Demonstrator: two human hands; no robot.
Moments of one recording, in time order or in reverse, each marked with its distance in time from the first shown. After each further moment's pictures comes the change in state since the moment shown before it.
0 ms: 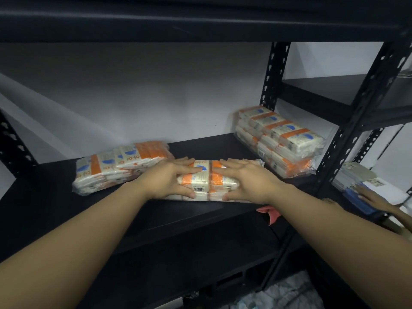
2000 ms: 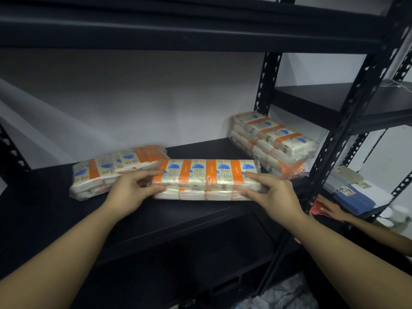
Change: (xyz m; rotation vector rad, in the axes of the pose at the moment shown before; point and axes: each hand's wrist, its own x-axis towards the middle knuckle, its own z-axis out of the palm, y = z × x) left_hand -0.066 -0.032 0.007 -0.610 0.418 -0.245; right_hand -0.063 0.001 0.032 0.637 0.571 0.331
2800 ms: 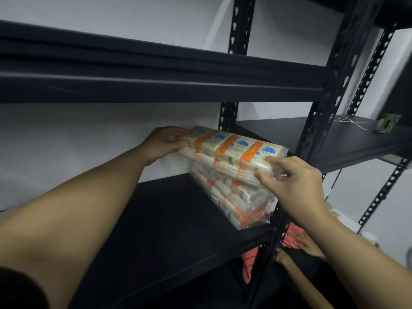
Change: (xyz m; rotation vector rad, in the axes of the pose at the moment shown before) left_hand 0.271 0.143 0.117 -0.266 -0.168 0.159; right_hand 0.096 0.023 -0.153 -0.313 0.482 -0.181
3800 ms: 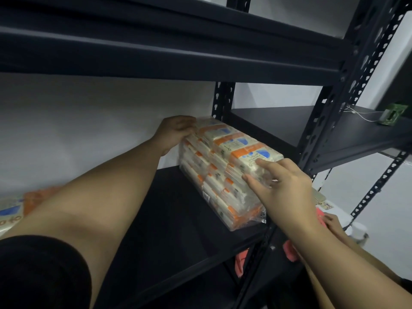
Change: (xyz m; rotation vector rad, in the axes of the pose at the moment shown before) left_hand 0.075 -0.045 0.056 -0.093 0.093 0.033; right_hand -0.012 0.012 0.028 -0.122 -0.011 -0.003
